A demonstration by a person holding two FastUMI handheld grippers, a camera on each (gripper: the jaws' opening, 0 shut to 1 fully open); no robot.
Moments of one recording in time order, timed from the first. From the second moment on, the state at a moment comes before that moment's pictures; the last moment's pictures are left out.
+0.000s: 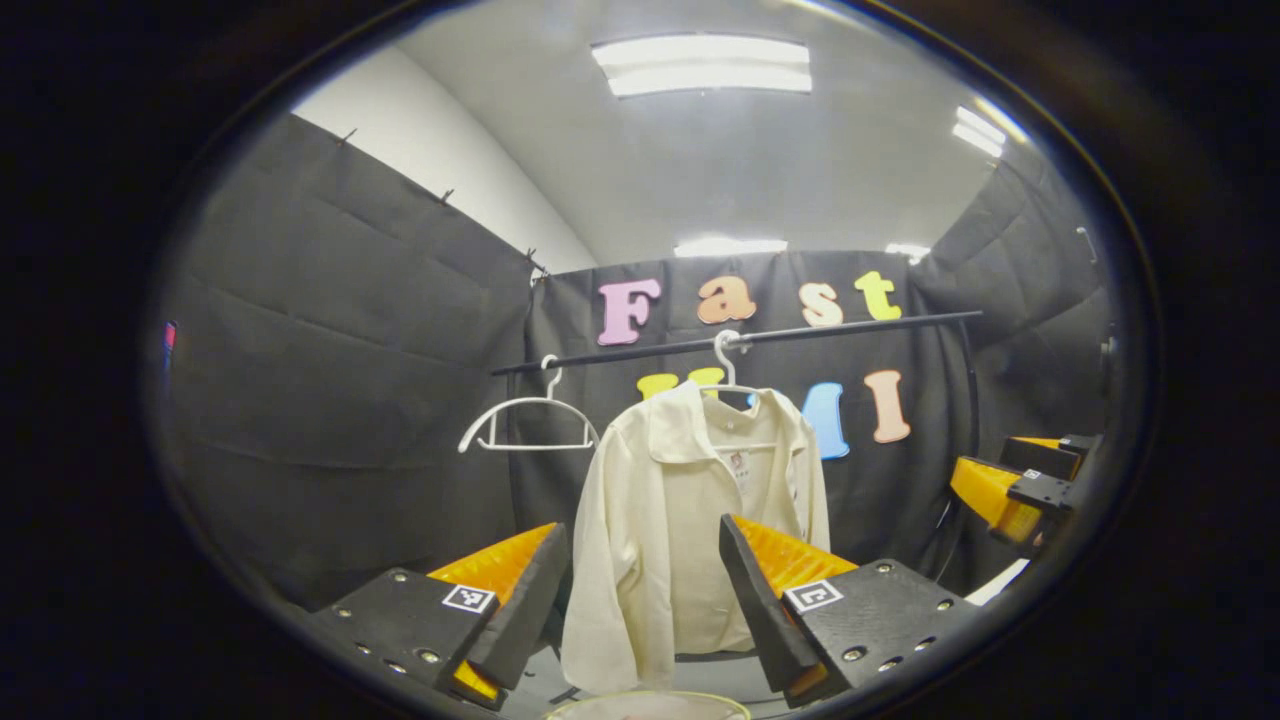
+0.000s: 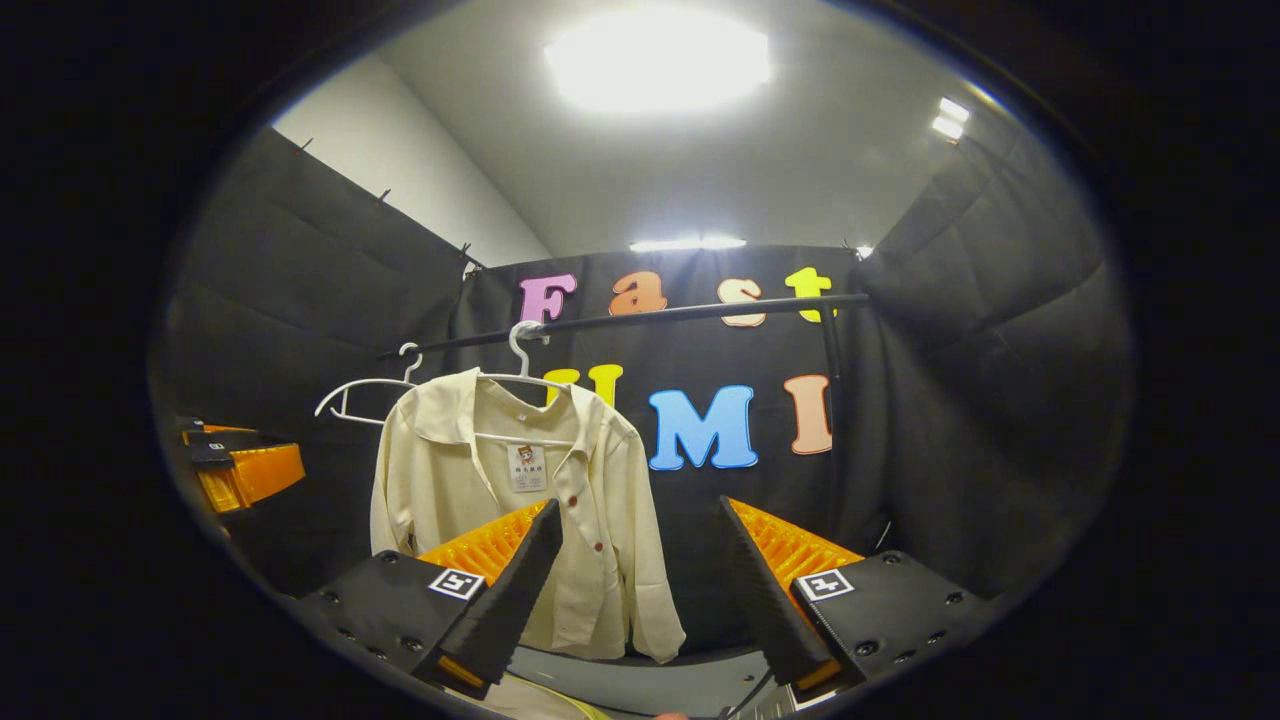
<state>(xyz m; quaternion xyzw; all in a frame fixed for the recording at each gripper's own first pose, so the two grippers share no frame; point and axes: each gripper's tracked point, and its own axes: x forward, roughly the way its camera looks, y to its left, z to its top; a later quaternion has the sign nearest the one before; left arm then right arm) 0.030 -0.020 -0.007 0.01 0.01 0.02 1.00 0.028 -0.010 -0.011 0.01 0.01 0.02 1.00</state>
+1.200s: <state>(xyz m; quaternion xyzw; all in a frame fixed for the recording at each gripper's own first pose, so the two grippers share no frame) 0.217 -0.082 -0.047 0.04 0.02 0.05 1.00 0.212 0.029 -0.035 0.04 0.01 0.14 0.99</state>
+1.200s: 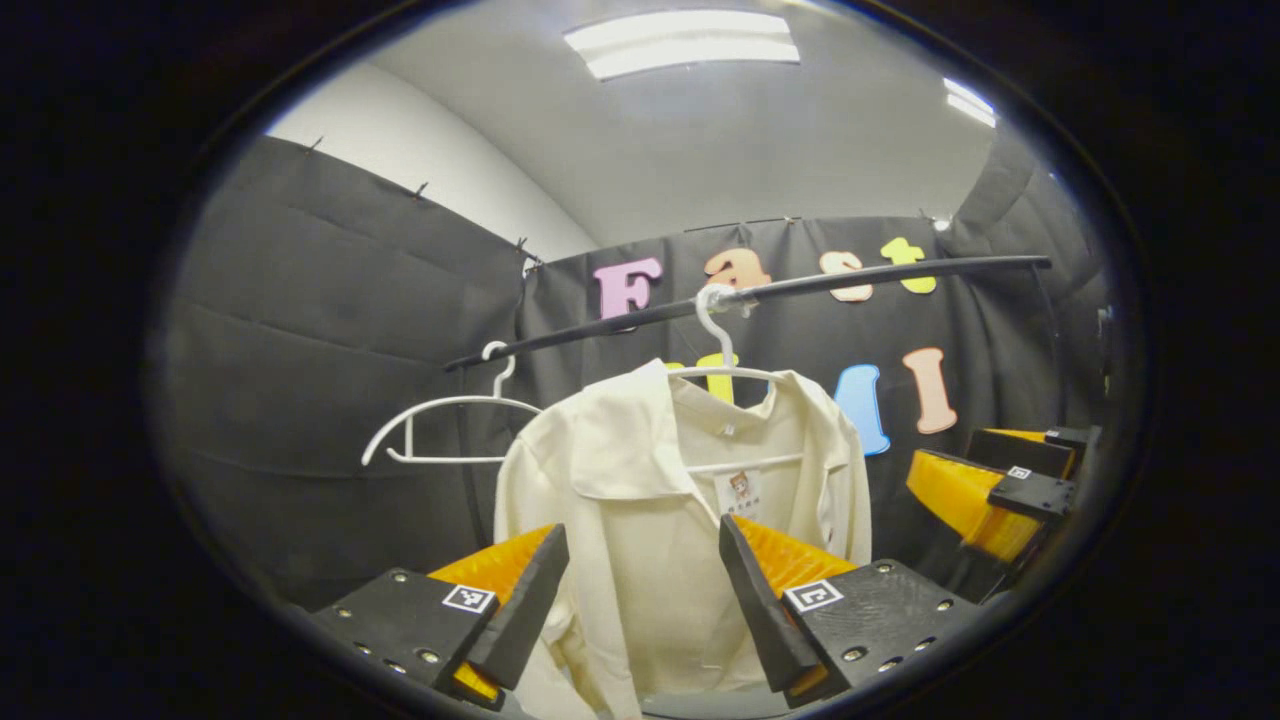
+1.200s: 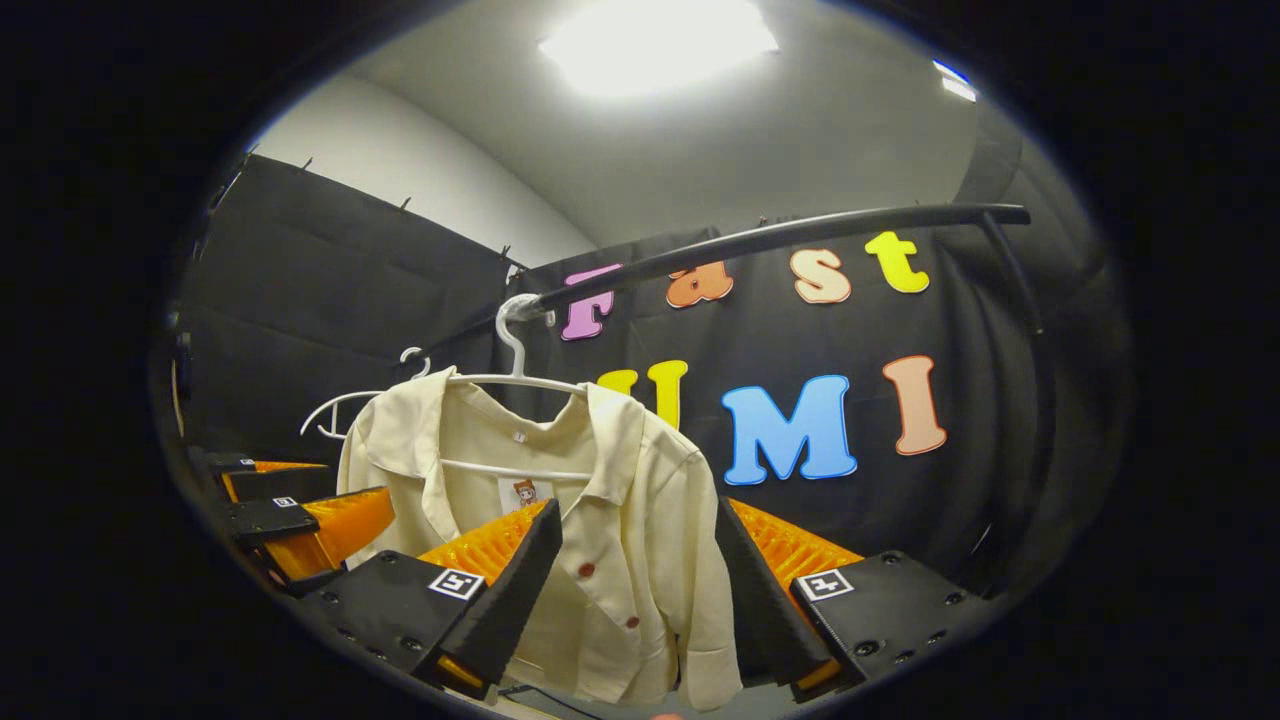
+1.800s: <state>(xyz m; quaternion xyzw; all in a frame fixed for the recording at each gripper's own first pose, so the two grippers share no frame) 0.291 -0.084 -0.087 0.05 0.04 0.09 0.99 0.281 0.078 -0.080 0.07 0.04 0.20 0.98</state>
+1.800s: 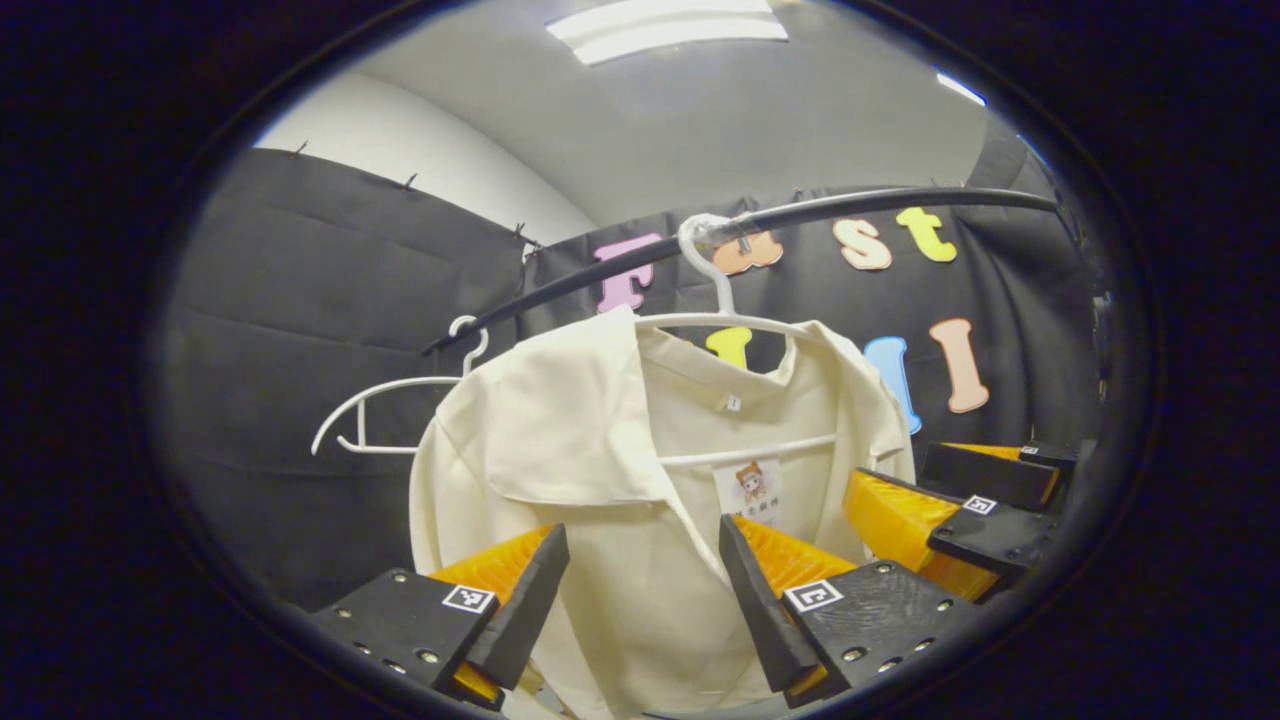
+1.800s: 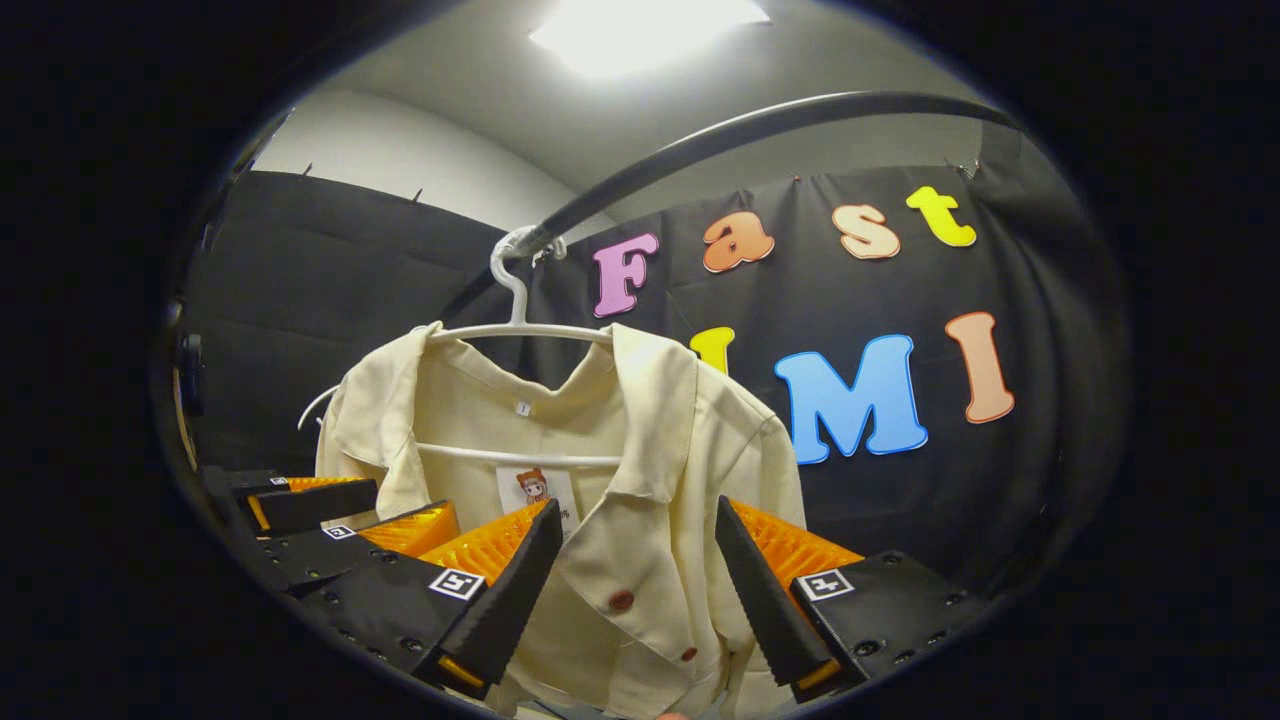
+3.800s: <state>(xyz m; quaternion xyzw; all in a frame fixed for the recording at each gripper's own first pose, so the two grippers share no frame) 0.240 0.040 -0.044 0.14 0.01 0.30 0.94 0.346 -0.006 -0.080 -0.02 -0.03 0.05 1.00</state>
